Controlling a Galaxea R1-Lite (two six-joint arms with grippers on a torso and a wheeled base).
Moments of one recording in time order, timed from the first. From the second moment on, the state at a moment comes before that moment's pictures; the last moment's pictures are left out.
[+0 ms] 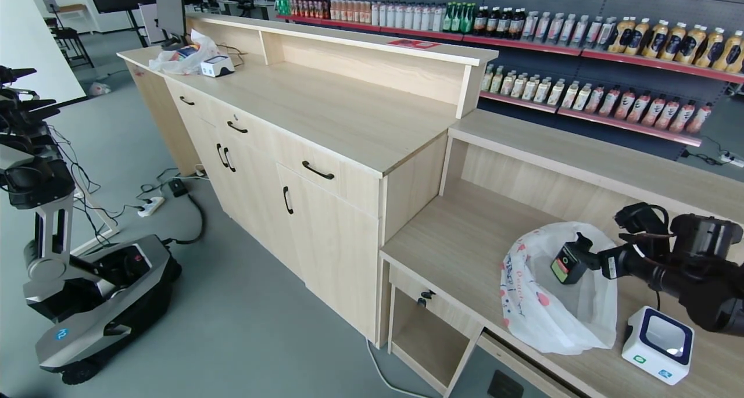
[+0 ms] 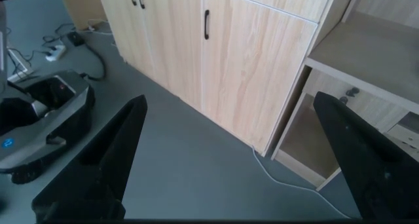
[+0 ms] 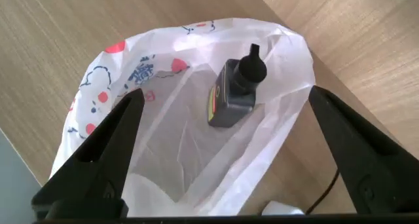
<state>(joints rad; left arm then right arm) 0.00 0.00 0.00 0.00 -0.02 -0.01 -0.29 2.10 -0.65 -1.13 0.27 -0.42</state>
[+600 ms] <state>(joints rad) 0.00 0.00 0.00 0.00 -0.02 -0.01 -0.54 1.38 -0.49 -0.67 -0.10 -0.49</state>
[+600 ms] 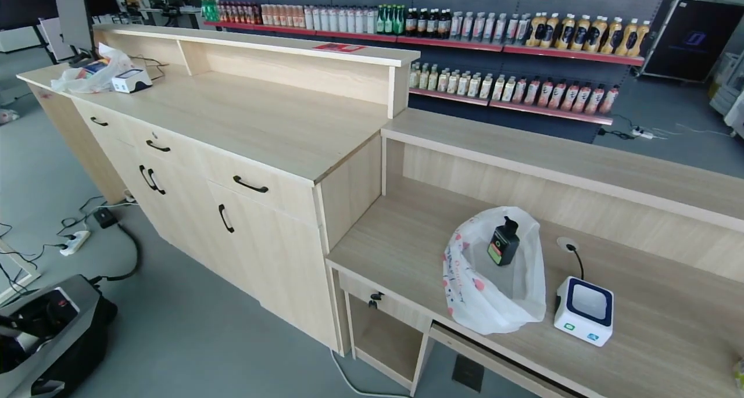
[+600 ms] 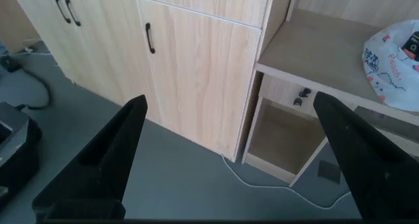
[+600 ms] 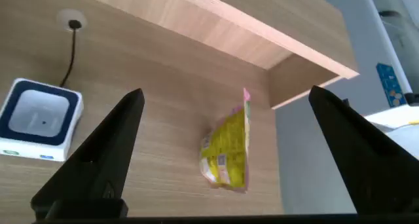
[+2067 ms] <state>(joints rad) 0.00 0.00 0.00 0.00 -0.02 -0.01 -0.64 1.84 -0.84 -0.33 0.14 -0.32</state>
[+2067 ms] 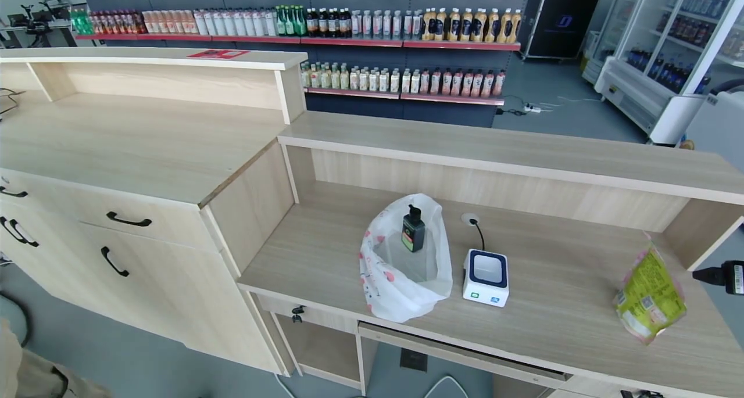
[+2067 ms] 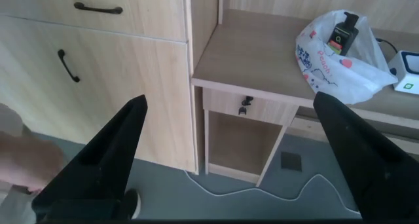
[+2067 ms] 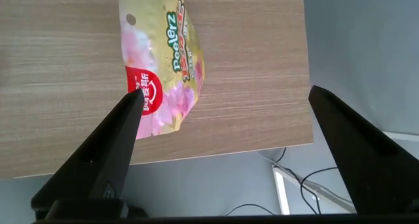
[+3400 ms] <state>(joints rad) 0.00 0.00 0.00 0.00 -0.02 -0.01 -0.52 2.24 -1.03 -0.44 0.15 -0.26</state>
